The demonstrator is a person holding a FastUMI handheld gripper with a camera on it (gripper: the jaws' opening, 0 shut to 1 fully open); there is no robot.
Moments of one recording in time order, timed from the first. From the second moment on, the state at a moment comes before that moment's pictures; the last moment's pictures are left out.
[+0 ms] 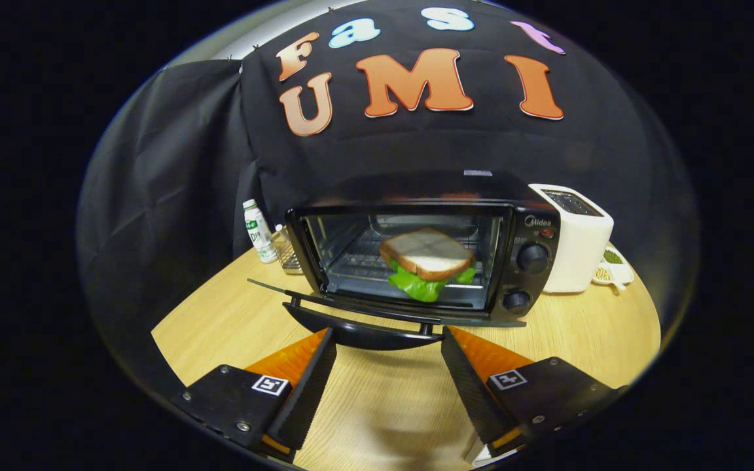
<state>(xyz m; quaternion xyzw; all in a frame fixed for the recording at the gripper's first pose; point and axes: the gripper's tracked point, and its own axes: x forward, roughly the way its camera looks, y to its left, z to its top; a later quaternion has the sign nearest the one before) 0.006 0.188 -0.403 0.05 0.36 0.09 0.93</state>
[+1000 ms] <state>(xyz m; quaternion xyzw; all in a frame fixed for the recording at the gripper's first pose) 0.065 0.146 -0.216 0.05 0.15 0.07 0.98</state>
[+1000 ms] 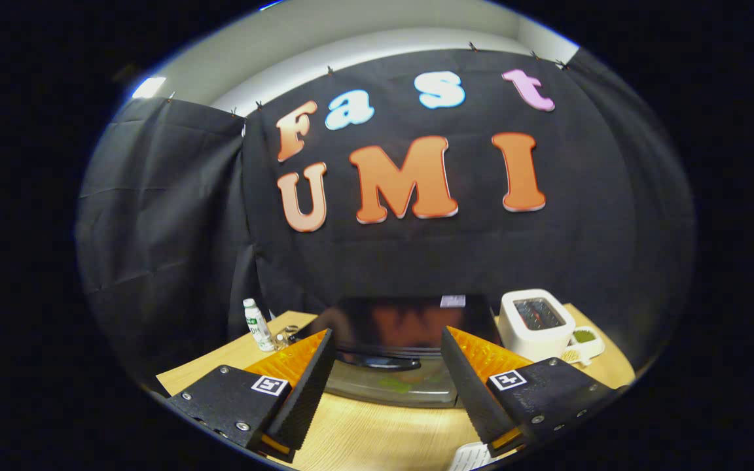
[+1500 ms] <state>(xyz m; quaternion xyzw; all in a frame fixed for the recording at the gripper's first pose) 0.004 0.068 -0.053 0.01 0.02 0.02 1.00</state>
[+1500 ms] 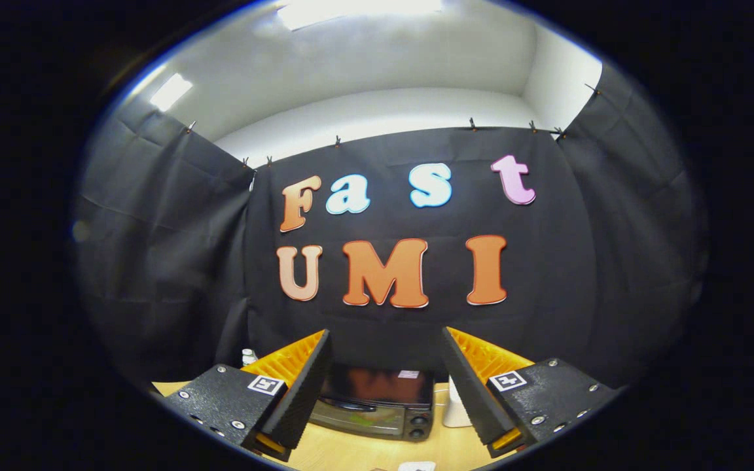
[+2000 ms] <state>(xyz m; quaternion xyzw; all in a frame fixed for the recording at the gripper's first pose) -0.022 0.037 -0.022 0.01 0.02 0.01 1.00</state>
